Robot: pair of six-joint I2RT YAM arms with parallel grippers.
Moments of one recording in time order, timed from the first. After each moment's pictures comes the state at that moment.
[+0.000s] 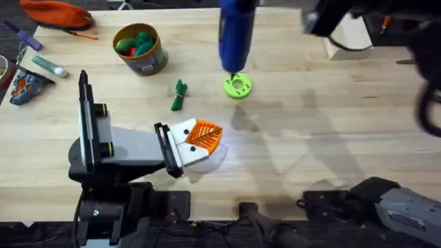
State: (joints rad) left arm 0.03 0.01 0.01 -0.14 1.21 0.05; right arm 0.45 1.16 1.03 0.27 -0.96 0.13
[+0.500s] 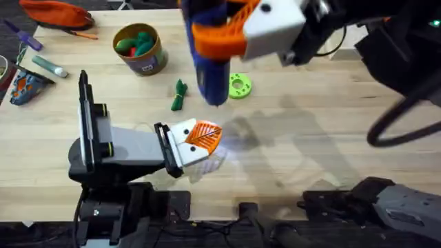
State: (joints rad) left arm 0.03 0.01 0.01 -0.14 1.21 0.05; right arm 0.55 1.27 1.03 0.47 -1.25 0.10
